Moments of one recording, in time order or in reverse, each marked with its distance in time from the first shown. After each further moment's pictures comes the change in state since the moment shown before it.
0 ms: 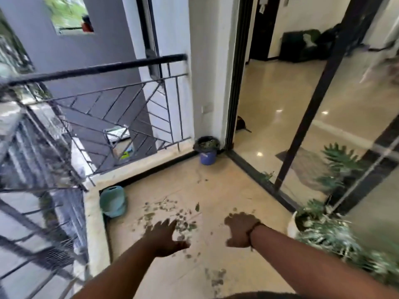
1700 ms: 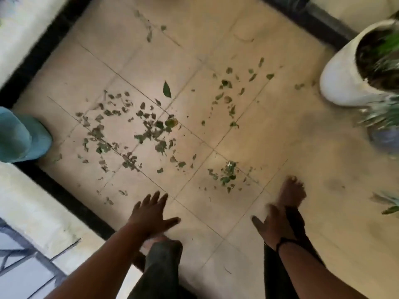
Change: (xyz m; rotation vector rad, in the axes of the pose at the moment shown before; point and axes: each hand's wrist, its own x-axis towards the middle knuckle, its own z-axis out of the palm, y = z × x) left_hand 0.372 -0.107 0.236 0.277 -0.536 0.132; right_hand 0.267 -0.019 0.413 0.971 -0.278 0.869
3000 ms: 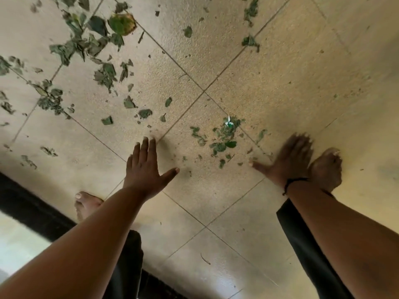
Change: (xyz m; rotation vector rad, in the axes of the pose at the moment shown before) left_hand 0.238 0.055 0.158 -0.330 0.247 -0.101; right_hand 0.288 0.080 0.090 -0.449 0.093 -0.081
